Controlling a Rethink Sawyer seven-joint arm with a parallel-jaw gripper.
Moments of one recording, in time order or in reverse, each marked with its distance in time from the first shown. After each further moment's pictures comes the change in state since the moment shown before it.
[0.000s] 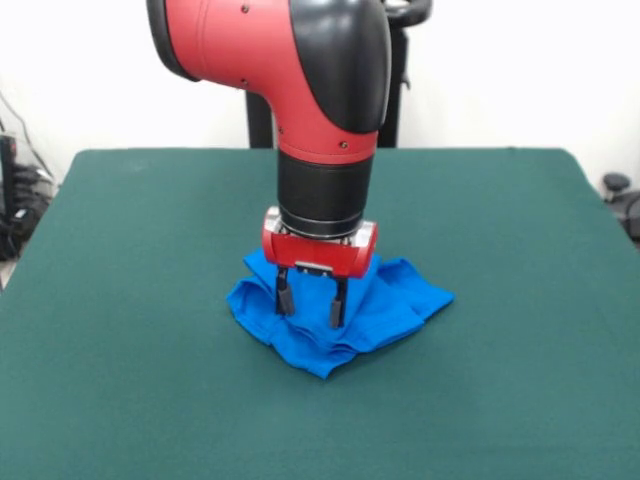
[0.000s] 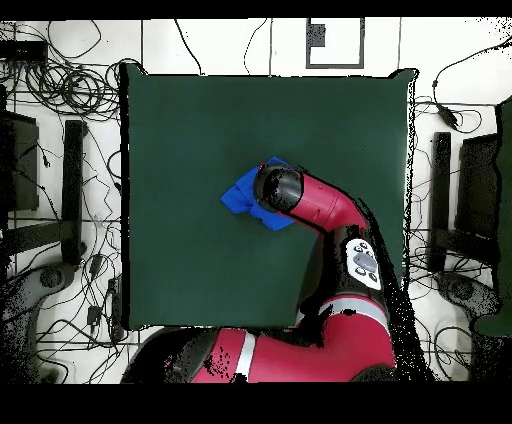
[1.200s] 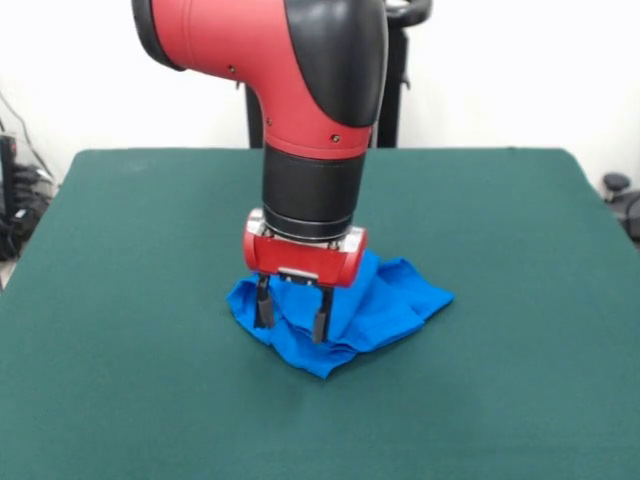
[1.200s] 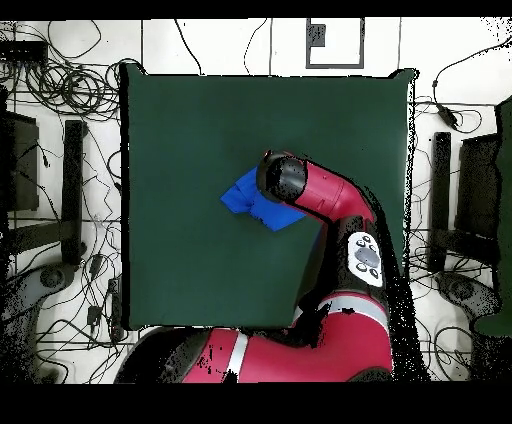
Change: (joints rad) arm 0.015 0.007 -0.034 -0.080 0.000 0.000 0.000
